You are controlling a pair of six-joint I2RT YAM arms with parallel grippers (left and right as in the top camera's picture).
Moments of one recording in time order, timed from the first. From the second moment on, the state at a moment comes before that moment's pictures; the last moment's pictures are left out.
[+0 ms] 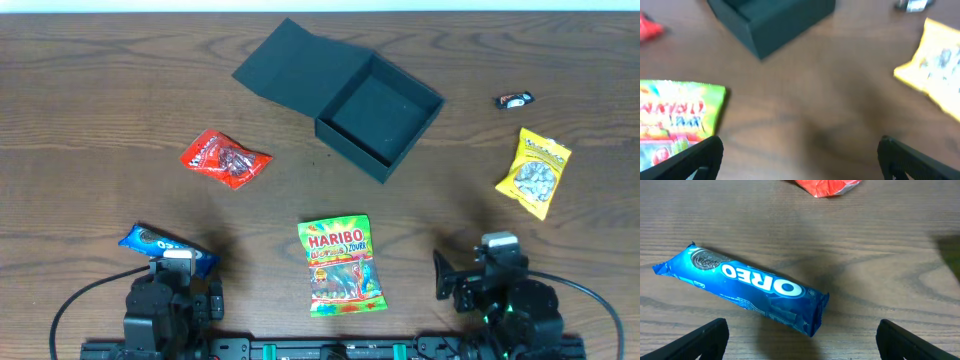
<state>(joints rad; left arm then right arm) -0.11 0.01 0.38 -1.13 -0.04 -0.04 0.21 0.01 0.36 -0.89 0.00 0.10</state>
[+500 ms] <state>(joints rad) -0.11 0.01 0.37 -1.13 -0.04 -0.04 0.21 0.04 0.45 -0.70 0.06 0.23</state>
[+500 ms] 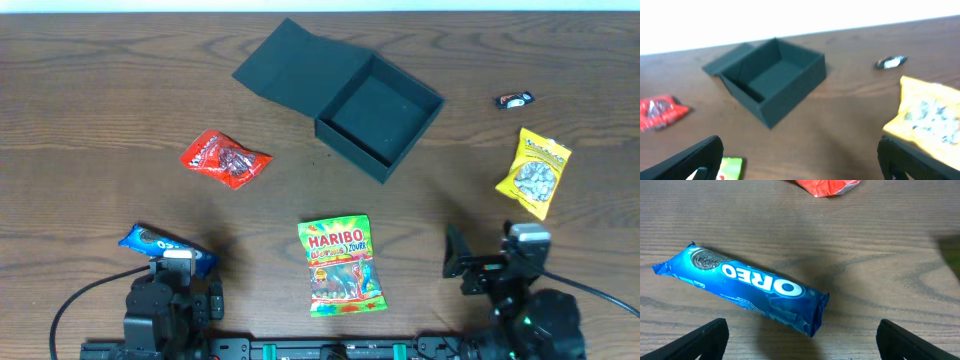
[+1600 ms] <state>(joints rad) -0.11 0.01 0.37 -1.13 -0.04 -0.04 -0.01 1.19 1.23 -1.03 0.13 0.36</state>
